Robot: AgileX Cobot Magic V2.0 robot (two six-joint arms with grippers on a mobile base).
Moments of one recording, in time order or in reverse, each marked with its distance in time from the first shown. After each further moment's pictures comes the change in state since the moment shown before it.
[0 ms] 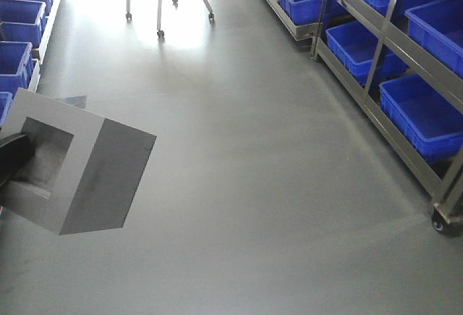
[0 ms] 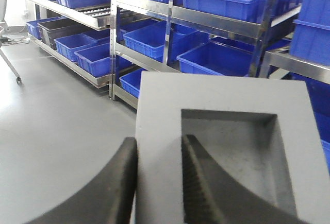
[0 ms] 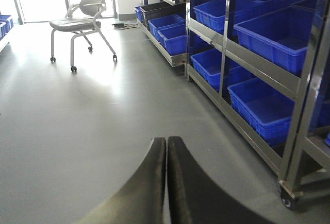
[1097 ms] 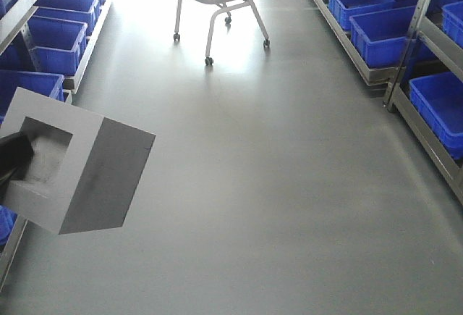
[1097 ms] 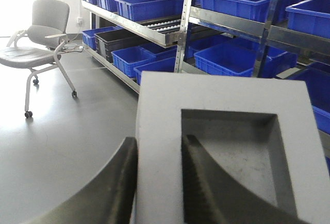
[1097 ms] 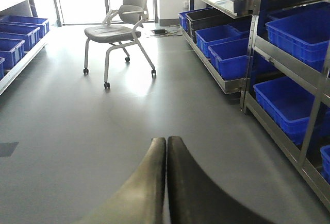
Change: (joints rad) left arm 0.000 0.000 0.000 0.000 0.000 0.000; right arm 0.000 0.000 0.000 0.000 0.000 0.000
